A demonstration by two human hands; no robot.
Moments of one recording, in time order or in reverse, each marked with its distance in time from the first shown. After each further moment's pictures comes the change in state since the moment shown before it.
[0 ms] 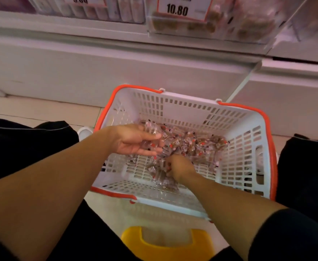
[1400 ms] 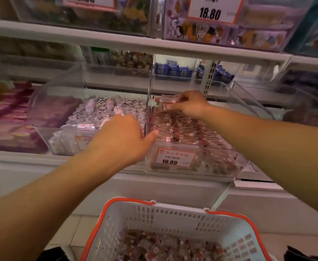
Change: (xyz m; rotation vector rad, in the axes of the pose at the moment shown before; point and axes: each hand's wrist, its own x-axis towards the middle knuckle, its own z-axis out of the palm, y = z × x) left_hand -0.145 0.231 0.047 1.291 1.099 0.860; right_hand -0.035 -0.200 -0.441 0.346 0.752 -0.384
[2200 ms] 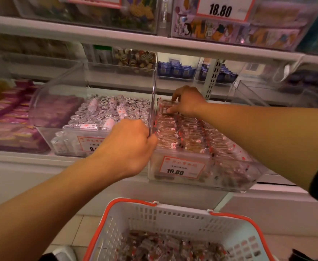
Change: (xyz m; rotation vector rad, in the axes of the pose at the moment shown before) left_hand -0.005 -0.007 0.003 -0.246 -0.011 0.128; right_hand 0.048 0.003 0.015 -0.594 0.016 -0.188
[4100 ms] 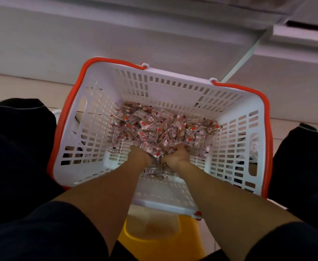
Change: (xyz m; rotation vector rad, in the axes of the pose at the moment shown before) left_hand -0.240 -0.070 0.356 -0.177 -0.745 -1.249; right_hand -0.429 0.053 0.317 0.672 -0.695 1.093
